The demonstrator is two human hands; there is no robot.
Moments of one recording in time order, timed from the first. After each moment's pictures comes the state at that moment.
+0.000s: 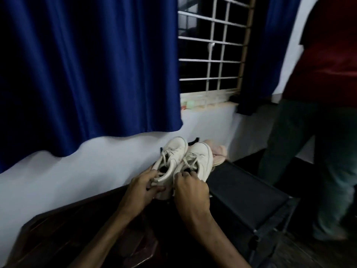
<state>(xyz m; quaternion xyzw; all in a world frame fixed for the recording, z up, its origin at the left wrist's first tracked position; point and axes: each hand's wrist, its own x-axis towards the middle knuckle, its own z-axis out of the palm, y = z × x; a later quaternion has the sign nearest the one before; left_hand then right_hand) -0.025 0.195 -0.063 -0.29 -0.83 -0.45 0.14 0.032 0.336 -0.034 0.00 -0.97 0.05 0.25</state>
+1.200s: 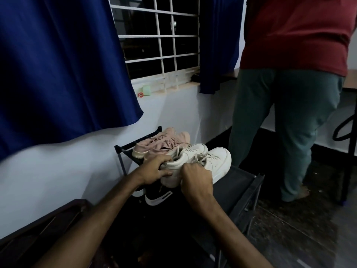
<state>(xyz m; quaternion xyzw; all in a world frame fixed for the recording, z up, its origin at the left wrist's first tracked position) -0.152 0.386 -0.094 -0.46 -0.83 -0.30 -0.07 -0.003 0.494 -0.067 -0.14 -0.98 0.06 0.14</state>
